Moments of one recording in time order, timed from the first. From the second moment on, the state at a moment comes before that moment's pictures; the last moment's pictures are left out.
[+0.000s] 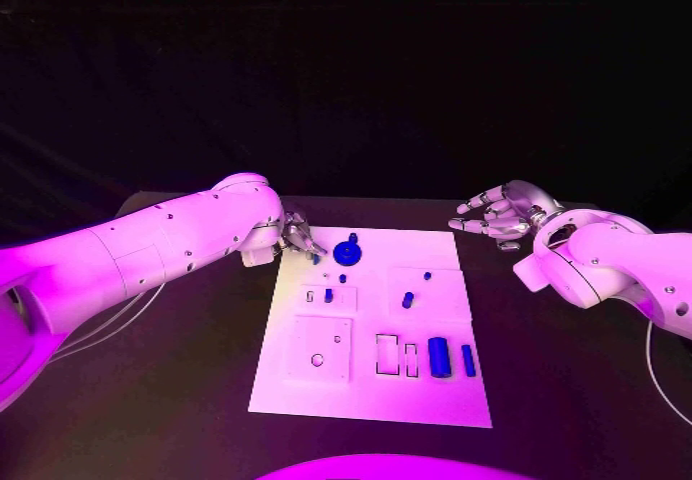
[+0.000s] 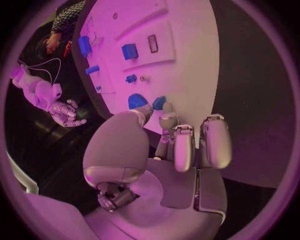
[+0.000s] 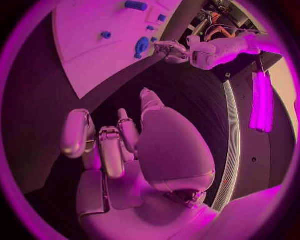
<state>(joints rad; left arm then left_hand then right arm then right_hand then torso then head) 1.28 -0.54 -0.02 1.07 -1.07 0.25 -0.53 1.19 -0.11 0.41 0.29 0.06 0.85 0.08 0.64 0.66 1.21 0.01 1.18 0.88 1.46 -0.06 1.54 1.31 0.08 1.44 0.05 1.40 1.23 1.34 -0.92 -0.17 1.55 -0.76 -0.49 -0.16 1.41 -0.11 -0.02 0.29 0.36 0.84 0.18 0.15 0.28 1.34 0.10 1.34 1.27 1.47 0.02 1.53 1.31 0.08 1.37 0.12 1.19 1.28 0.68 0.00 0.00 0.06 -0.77</state>
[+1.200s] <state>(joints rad) 1.27 -0.63 -0.02 1.17 -1.00 0.24 -0.52 1.24 -0.16 0.74 0.24 0.07 0.85 0.07 0.70 0.65 1.24 -0.01 1.19 0.90 1.46 -0.06 1.54 1.31 0.08 1.44 0.05 1.40 1.23 1.34 -0.92 -0.17 1.54 -0.76 -0.49 -0.16 1.41 -0.11 -0.02 0.29 0.36 0.84 0.18 0.15 0.28 1.35 0.10 1.34 1.27 1.47 0.02 1.53 1.31 0.08 1.37 0.12 1.19 1.28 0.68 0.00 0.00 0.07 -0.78</state>
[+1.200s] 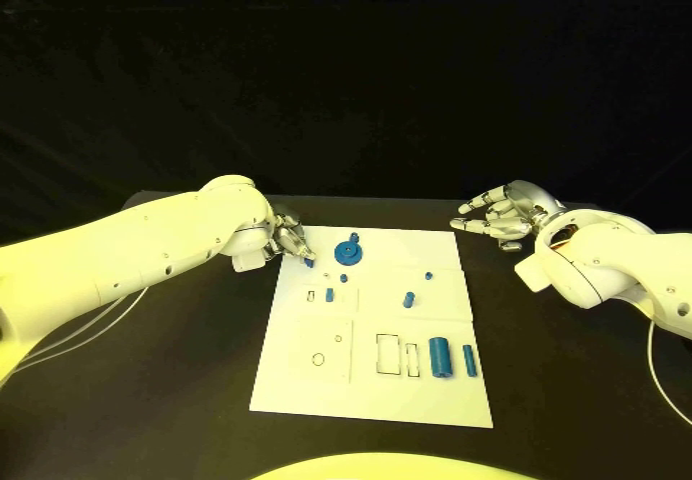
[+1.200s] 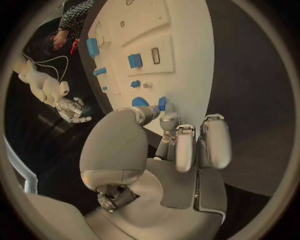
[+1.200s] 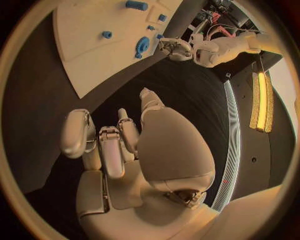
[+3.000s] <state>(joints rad) 1.23 -0.79 -0.03 1.46 -1.08 0.18 -0.49 1.21 -0.20 0.79 0.21 0.07 0.86 0.07 0.72 0.71 1.28 -0.01 1.22 0.94 1.47 -0.06 1.54 1.31 0.08 1.45 0.04 1.40 1.25 1.34 -0.93 -0.17 1.55 -0.76 -0.49 -0.16 1.41 -0.11 -0.02 0.29 0.36 0.84 0.18 0.15 0.28 1.35 0.10 1.34 1.27 1.47 0.02 1.53 1.31 0.08 1.37 0.12 1.19 1.28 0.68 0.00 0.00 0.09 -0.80</state>
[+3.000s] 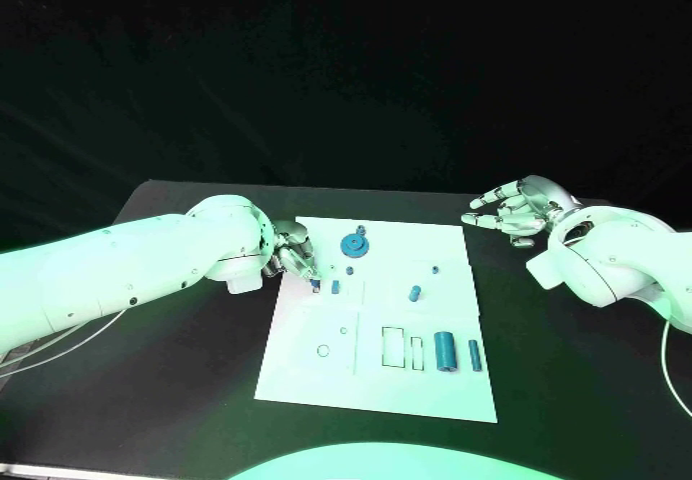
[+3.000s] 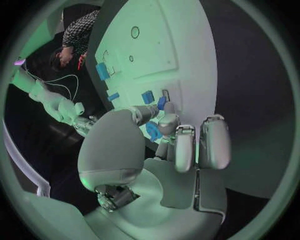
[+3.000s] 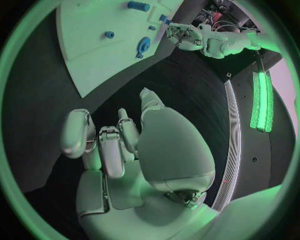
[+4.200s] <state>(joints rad) 1.21 -0.80 -0.03 1.46 -1.08 0.19 -0.49 1.21 -0.20 0.79 0.21 0.07 0.86 0.07 0.72 0.71 1.28 -0.01 1.22 0.95 1.47 -0.06 1.54 1.31 0.08 1.45 0.04 1.40 1.25 1.34 -0.93 -0.17 1.55 -0.76 -0.49 -0.16 1.41 -0.11 -0.02 0.29 0.36 0.84 0.18 0.15 0.28 1.35 0.10 1.34 1.27 1.47 0.02 1.53 1.31 0.08 1.37 0.12 1.19 1.28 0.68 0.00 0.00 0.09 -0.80</state>
